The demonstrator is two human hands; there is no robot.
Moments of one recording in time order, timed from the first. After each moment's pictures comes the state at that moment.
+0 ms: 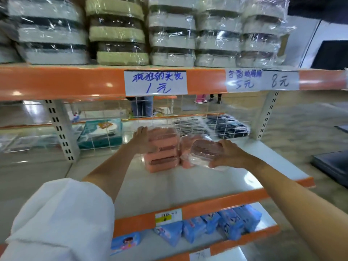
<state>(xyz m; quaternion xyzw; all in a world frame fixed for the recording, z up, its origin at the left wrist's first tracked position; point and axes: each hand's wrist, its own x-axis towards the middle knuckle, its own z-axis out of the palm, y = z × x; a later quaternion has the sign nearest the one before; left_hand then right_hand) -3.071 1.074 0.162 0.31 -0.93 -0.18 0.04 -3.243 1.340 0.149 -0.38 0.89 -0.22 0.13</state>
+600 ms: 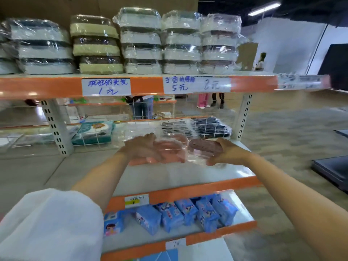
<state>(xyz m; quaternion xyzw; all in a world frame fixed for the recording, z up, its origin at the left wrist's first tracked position) -3.072 1.224 0.194 0.28 -0.94 -0.20 0.00 -3.262 1.462 0.185 -0.42 0.87 -0.22 0.16</state>
